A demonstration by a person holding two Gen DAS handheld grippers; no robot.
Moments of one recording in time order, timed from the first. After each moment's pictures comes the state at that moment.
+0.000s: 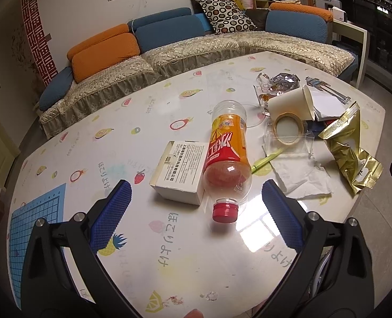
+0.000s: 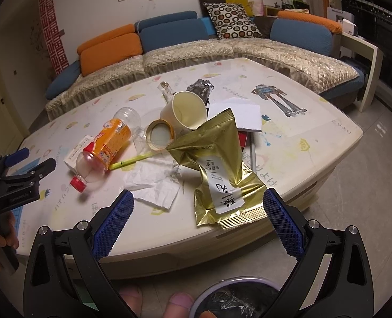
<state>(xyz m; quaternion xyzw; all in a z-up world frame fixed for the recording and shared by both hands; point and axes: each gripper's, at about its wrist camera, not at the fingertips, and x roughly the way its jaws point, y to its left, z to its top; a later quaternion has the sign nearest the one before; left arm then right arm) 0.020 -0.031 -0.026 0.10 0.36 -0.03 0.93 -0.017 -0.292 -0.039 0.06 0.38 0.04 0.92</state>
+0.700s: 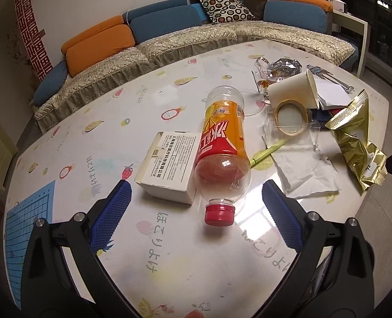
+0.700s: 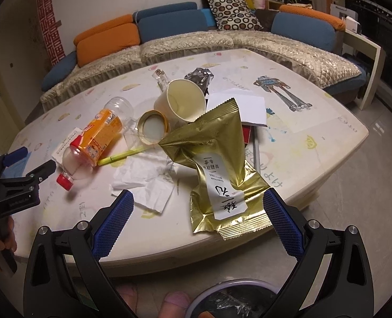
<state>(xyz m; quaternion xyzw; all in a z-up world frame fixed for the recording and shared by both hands) 0.042 -0.041 -0.050 0.11 0.39 -0.03 0.91 0.010 -0.286 -0.060 0.04 0.41 0.03 0.91</state>
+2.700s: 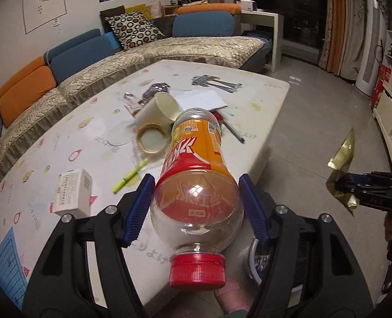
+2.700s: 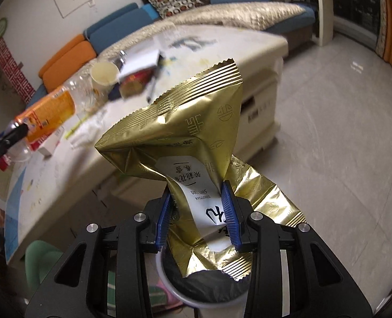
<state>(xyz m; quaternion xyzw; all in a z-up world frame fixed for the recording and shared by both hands) -0.048 -0.164 -0.011 0.15 0.35 -0.26 0.89 -0.140 -0.420 -0.110 0.18 0.45 -0.05 0.87</state>
